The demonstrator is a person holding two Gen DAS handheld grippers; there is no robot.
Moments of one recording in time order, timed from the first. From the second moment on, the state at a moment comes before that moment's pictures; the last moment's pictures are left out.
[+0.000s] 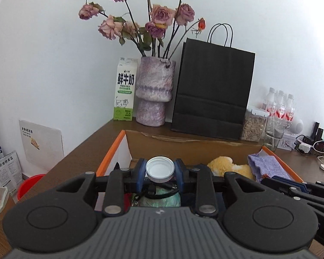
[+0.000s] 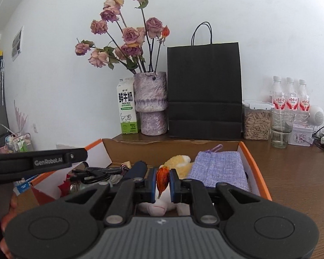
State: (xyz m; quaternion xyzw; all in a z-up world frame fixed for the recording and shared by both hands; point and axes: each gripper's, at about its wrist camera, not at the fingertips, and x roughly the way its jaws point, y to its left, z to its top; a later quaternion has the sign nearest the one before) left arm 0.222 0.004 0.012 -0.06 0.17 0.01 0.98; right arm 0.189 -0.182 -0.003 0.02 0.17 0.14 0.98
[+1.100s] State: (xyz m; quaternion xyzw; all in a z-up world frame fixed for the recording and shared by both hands) left arm 0.206 -0.006 0.004 -0.03 0.13 0.05 0.99; right arm 0.172 -0.179 -0.004 0.01 0.13 0.11 0.99
